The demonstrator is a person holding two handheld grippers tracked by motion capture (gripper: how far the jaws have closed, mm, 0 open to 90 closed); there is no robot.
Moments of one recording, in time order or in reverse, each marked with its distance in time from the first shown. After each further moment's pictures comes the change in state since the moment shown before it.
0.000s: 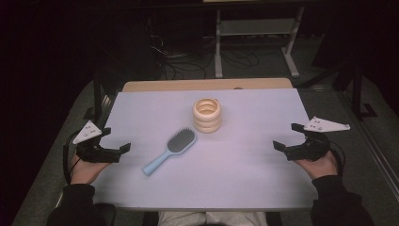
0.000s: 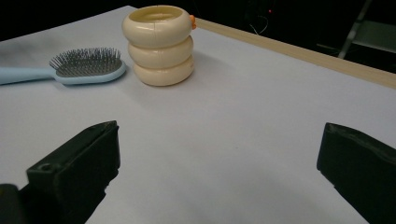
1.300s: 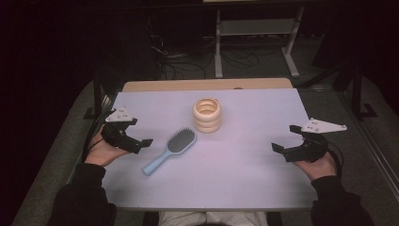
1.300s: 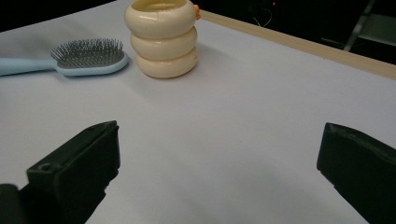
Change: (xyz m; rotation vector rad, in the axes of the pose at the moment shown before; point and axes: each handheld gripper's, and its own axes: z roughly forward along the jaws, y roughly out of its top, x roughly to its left) left arm -0.031 0.063 0.046 0.189 -0.196 0.156; right arm 0.002 -0.002 0.004 0.026 0.010 -0.009
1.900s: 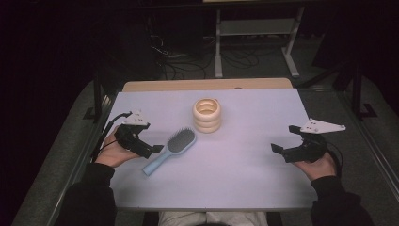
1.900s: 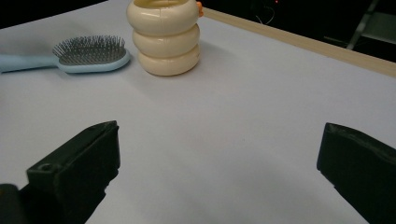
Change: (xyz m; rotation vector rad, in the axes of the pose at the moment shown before) left arm -0.020 0.009 0.025 0.065 -0.077 0.062; right arm 0.001 0.000 0.001 0.009 0.006 -0.006
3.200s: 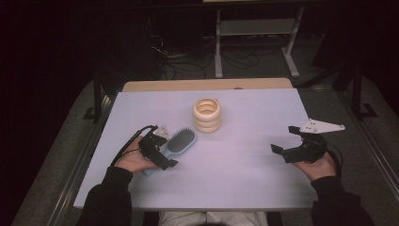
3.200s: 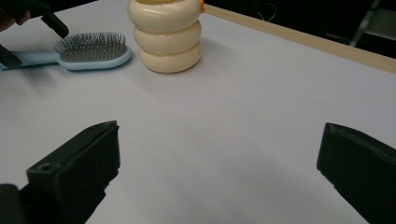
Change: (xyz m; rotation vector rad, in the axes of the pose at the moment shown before) left arm -0.016 -0.012 0.072 0.210 -0.085 0.026; right arm 0.000 0.000 0.001 0.014 0.005 0.000
